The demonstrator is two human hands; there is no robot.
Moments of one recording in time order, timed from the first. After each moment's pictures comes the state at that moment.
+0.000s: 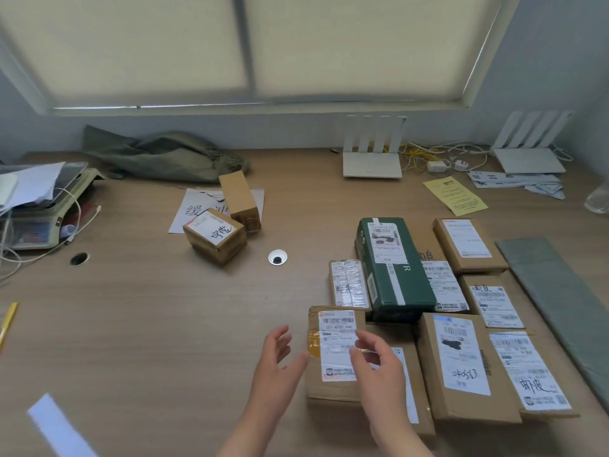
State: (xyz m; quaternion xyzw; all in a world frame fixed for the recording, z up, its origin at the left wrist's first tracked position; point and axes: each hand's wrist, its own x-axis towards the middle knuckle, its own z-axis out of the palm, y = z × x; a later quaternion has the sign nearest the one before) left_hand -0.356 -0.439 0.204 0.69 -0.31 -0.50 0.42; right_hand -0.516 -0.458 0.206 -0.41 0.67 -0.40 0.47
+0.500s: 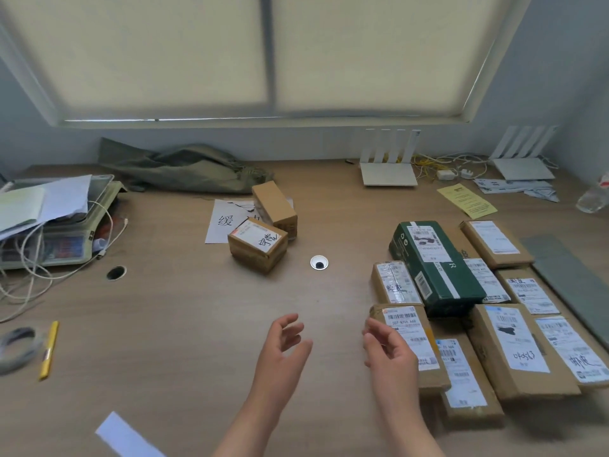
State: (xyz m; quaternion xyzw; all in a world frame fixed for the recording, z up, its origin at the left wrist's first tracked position) left_hand -0.195 -0.416 0.240 0.63 -0.37 -0.51 0.45; right_hand -0.360 -0.420 0.252 -0.34 0.64 -0.51 0.46
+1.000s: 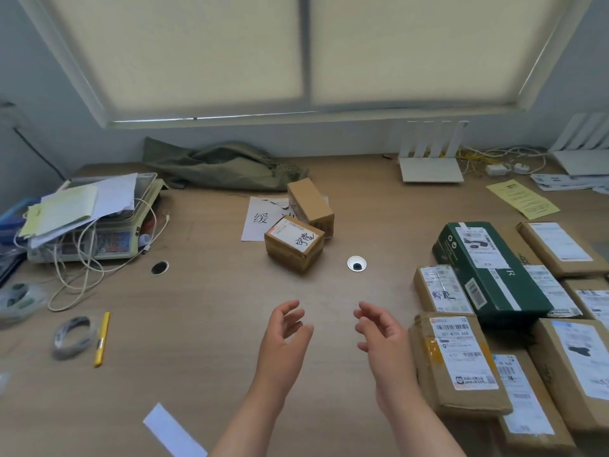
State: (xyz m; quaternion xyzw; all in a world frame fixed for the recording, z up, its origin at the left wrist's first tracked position) left_hand -0.138 -0.436 0.250 0.66 -0.33 -0.48 0.48; right_hand -0.293 -0.460 0.251 -0.35 0.60 -0.47 0.55
